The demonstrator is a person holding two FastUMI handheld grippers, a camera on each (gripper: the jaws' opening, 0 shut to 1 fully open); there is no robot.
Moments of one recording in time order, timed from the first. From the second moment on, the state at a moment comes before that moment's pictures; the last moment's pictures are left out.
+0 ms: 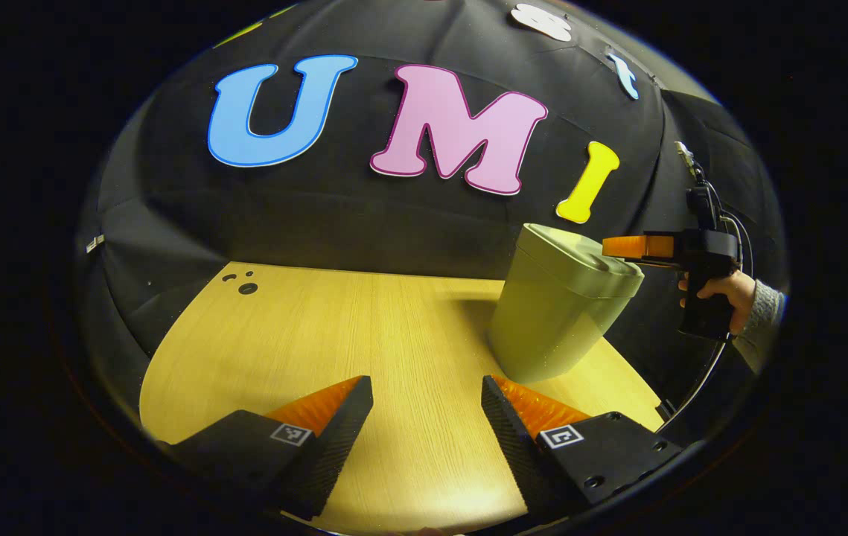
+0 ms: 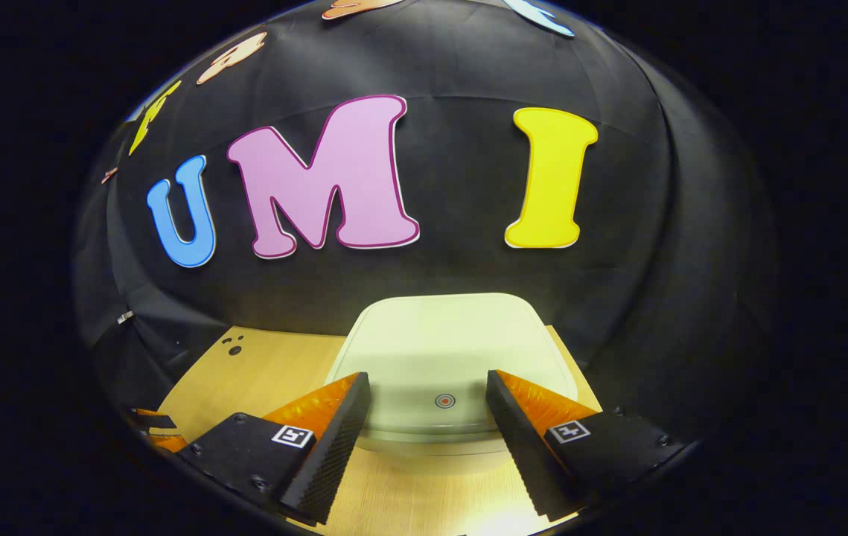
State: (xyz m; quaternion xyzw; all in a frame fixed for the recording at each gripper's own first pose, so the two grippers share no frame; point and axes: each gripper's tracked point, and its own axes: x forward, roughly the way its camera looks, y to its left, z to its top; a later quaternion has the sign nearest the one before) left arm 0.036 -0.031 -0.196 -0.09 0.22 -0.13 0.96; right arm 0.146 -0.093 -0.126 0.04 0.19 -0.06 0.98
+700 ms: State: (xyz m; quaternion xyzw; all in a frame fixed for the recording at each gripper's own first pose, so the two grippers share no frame) left arm 0.028 -0.015 -0.174 -0.08 0.20 -0.08 0.97; right arm 0.088 -0.003 -0.089 -0.02 0.12 0.05 0.99
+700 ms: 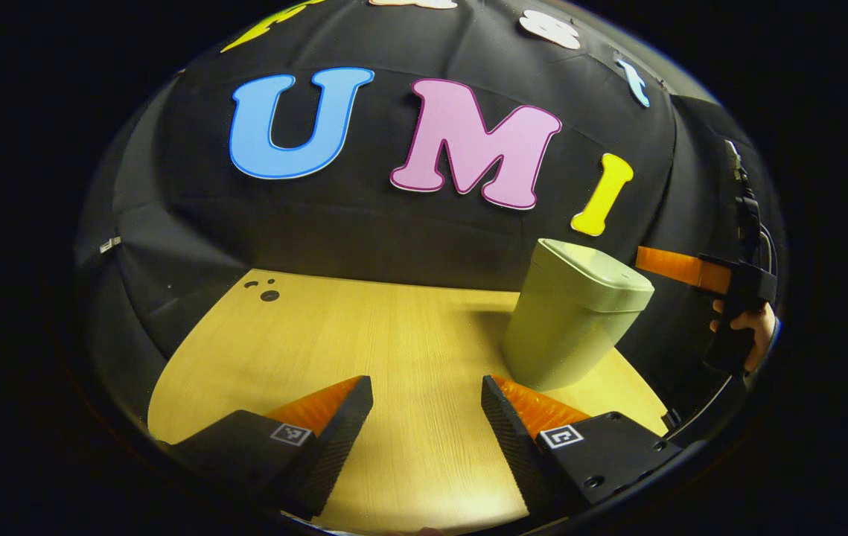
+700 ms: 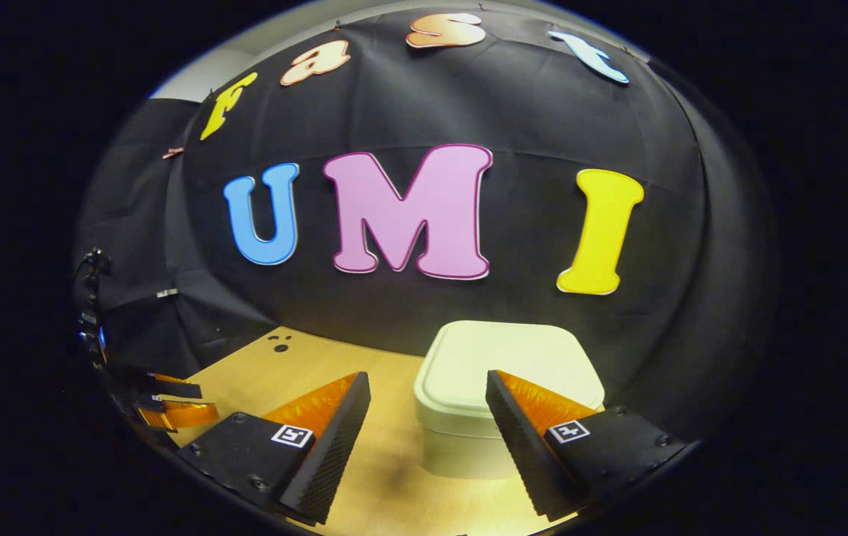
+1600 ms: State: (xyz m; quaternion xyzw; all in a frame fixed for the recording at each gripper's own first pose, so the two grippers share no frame) left arm 0.002 -0.001 -0.147 -0.07 0.18 0.03 0.98; right arm 0.045 0.098 -0.157 0.00 0.19 0.22 0.96
